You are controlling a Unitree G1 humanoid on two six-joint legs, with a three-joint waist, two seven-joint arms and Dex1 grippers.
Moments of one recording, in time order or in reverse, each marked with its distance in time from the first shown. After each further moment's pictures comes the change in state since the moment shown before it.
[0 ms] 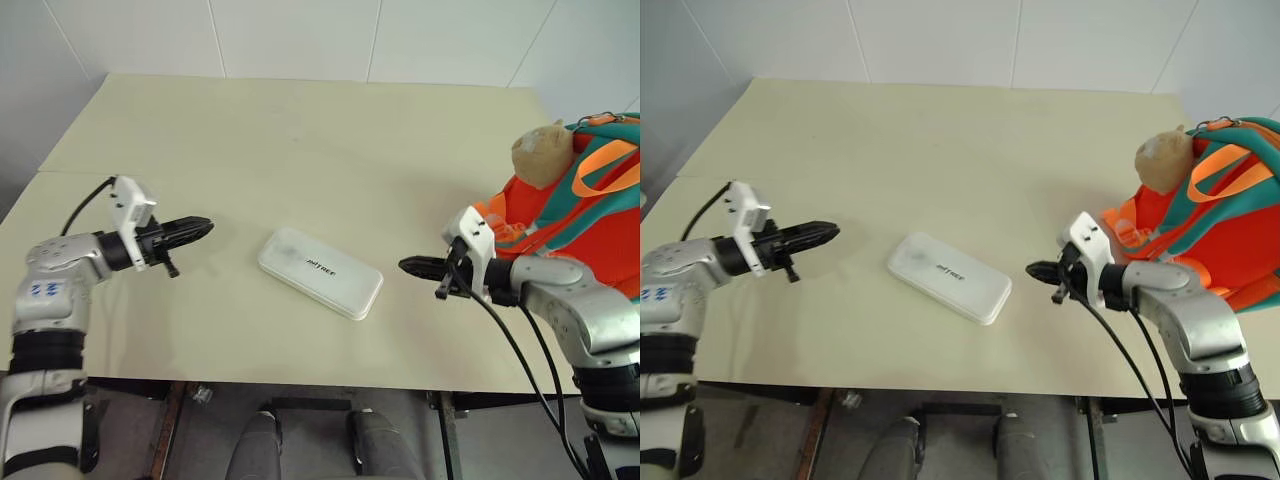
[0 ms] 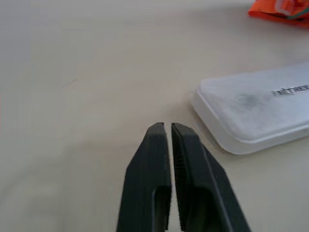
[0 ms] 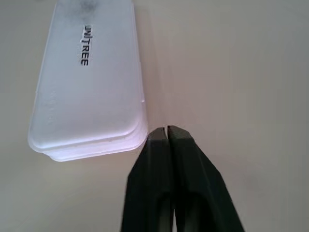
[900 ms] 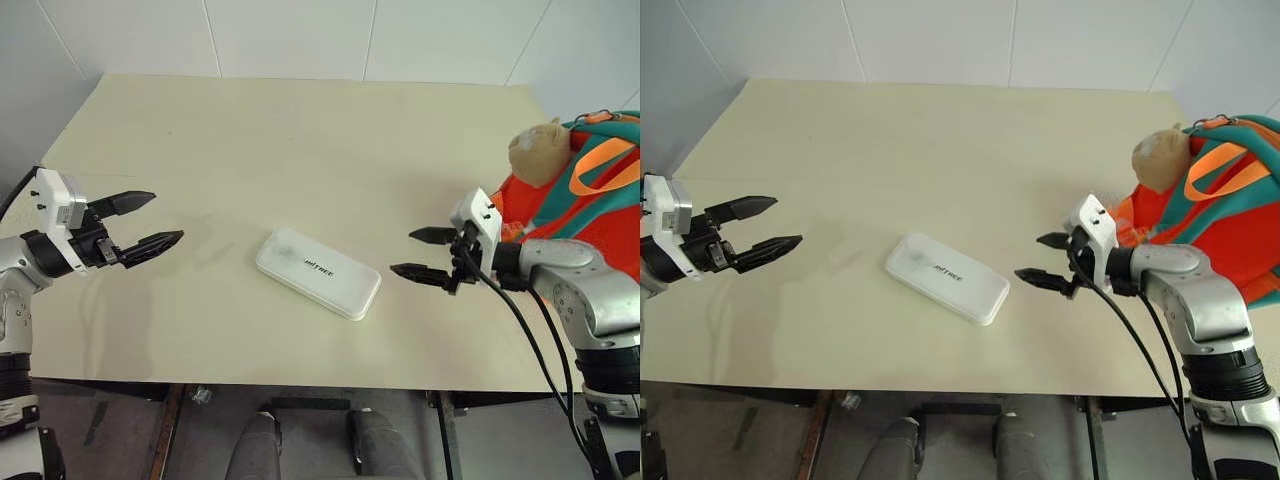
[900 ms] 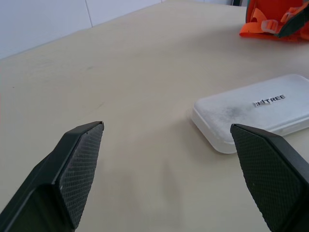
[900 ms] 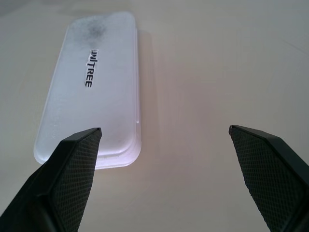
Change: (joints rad) left arm 0.183 0.136 0.218 -0.200 -0.139 -0.030 -0.092; right arm -0.120 -0.018 -0.030 0.123 0.010 -0.040 0.111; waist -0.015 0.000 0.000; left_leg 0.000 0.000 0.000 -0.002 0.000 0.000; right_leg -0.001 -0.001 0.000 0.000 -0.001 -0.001
